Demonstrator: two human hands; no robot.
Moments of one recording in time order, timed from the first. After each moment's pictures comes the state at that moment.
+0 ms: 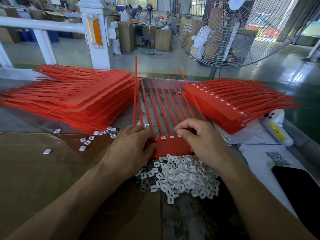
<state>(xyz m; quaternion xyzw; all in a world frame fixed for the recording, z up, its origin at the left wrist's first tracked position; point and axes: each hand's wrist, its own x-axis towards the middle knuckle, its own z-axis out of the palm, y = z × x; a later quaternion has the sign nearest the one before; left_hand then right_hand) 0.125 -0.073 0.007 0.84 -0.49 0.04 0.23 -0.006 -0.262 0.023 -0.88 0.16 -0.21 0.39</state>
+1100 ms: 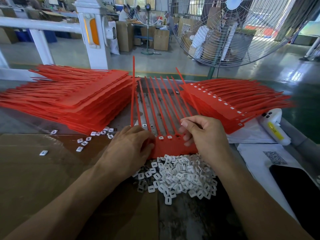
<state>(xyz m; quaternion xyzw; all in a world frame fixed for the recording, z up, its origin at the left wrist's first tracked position) 0.125 -0.074 0.008 0.84 -0.49 0.04 0.22 -0.001 -0.264 0.021 -0.78 0.23 -0.30 0.49</state>
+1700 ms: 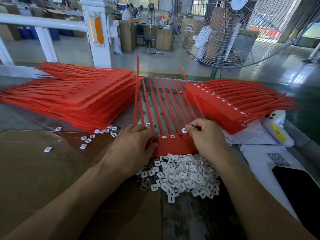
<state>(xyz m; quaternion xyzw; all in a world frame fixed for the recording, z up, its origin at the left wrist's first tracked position) 0.123 -0.073 0.010 0.84 -0.49 0.03 0.21 0.008 -0.276 0.013 -0.85 0.31 -0.24 0.36</state>
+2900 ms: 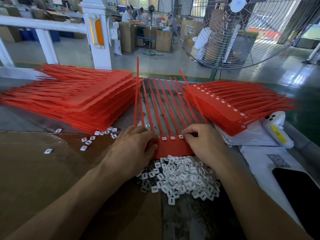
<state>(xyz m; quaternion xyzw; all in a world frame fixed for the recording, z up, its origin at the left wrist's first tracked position) 0.126 -0.074 0.006 0.84 -0.49 0.03 0.22 0.004 -0.266 0.018 -0.90 0.29 -0.19 0.27</state>
